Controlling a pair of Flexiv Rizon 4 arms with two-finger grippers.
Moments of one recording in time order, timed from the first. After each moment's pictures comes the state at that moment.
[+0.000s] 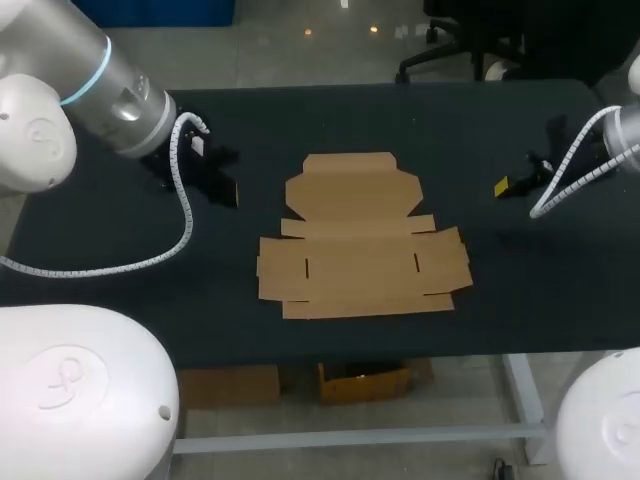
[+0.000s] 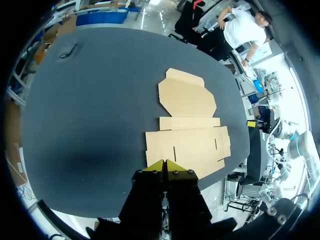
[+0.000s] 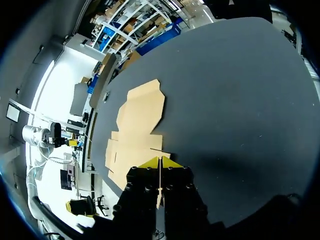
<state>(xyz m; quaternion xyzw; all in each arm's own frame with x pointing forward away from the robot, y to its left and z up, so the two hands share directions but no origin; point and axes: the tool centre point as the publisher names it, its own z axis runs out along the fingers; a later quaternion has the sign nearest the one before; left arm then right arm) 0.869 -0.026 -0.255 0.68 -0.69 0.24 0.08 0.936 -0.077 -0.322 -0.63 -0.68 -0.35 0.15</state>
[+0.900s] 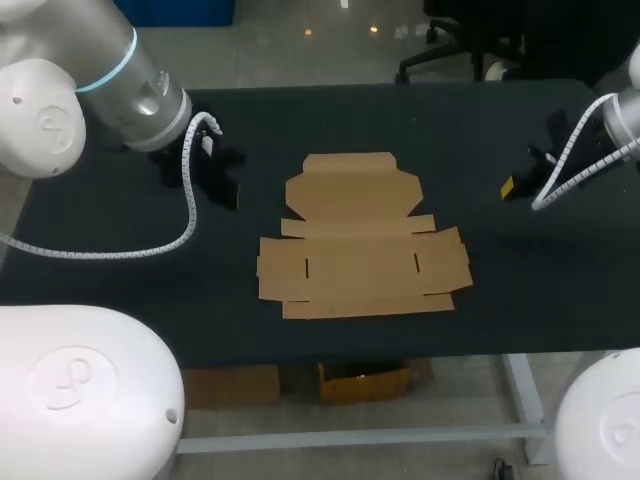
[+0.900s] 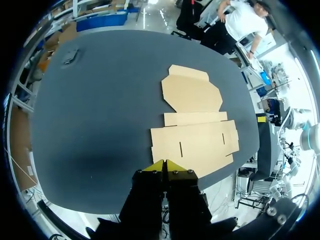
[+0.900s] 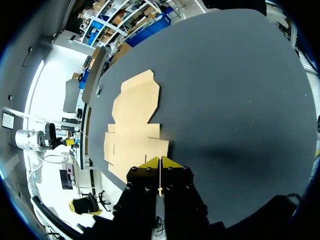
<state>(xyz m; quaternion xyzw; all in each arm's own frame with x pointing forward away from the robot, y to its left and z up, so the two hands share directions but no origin) 0.862 -0.026 -0.251 0.67 -0.71 0.20 0.05 0.921 -0.084 -0.313 -0.65 -0.68 -0.30 0.17</state>
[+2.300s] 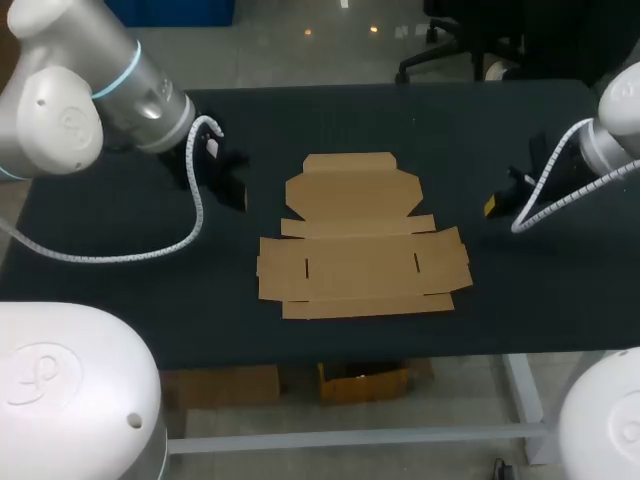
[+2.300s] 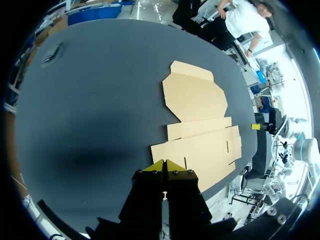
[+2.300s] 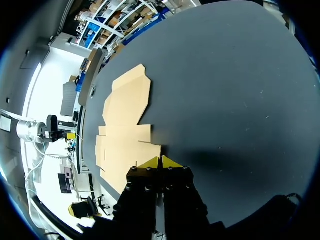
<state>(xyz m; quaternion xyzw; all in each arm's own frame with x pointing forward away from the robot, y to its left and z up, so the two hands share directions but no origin) 0.911 -0.030 -0.303 0.66 -0.71 0.21 0.10 0.927 -0.066 -0.361 -0.66 -0.67 -0.31 0.16</state>
